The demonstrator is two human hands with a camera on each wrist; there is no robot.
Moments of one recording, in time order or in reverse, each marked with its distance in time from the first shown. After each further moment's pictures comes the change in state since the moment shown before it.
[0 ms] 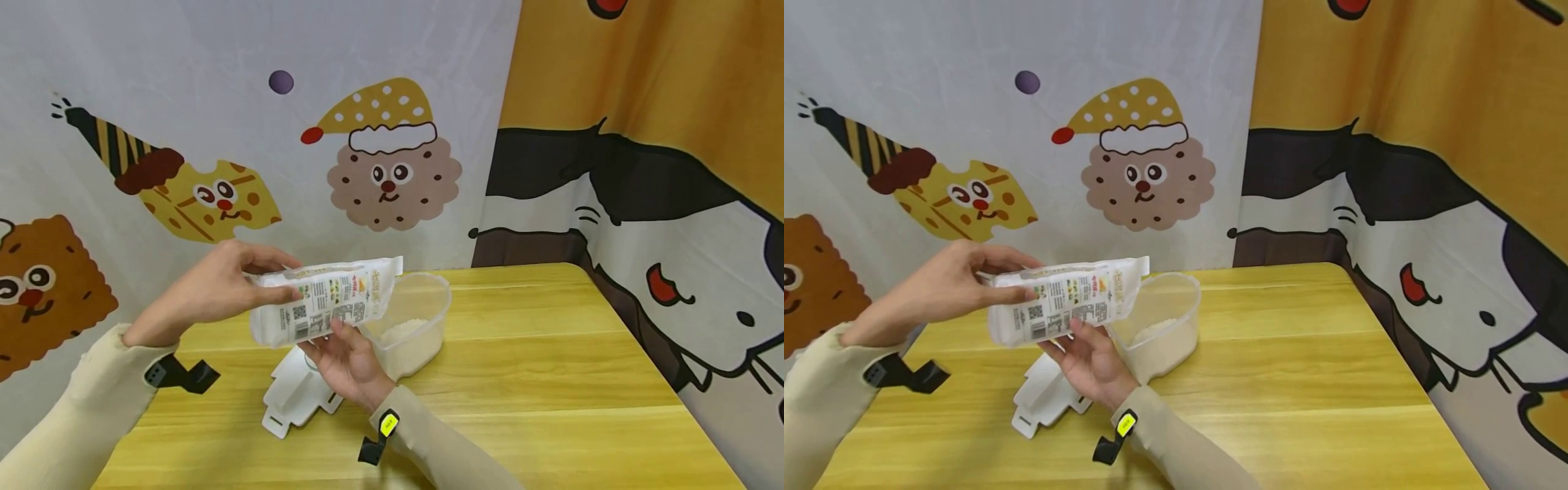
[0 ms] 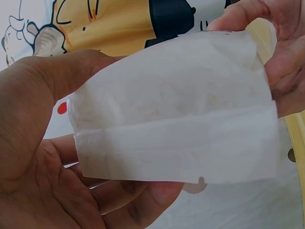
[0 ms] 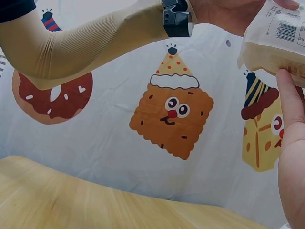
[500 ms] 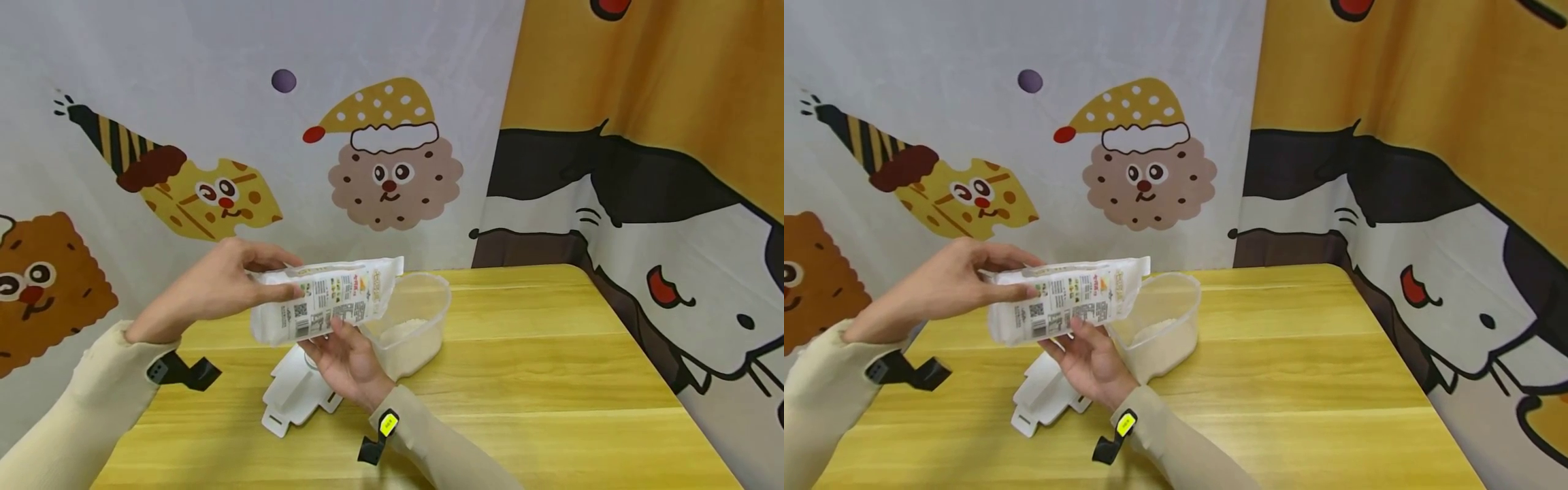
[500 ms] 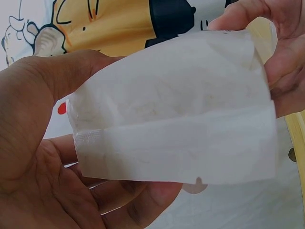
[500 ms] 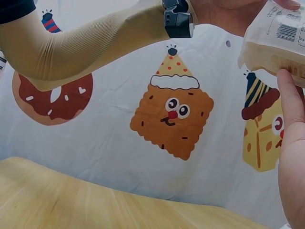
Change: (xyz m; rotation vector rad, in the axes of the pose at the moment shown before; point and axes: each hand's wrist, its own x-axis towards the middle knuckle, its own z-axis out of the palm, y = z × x) left_hand 0.000 0.000 0.000 0.011 0.004 -0.002; right_hand -0.001 0.001 0.000 0.020 0.012 0.006
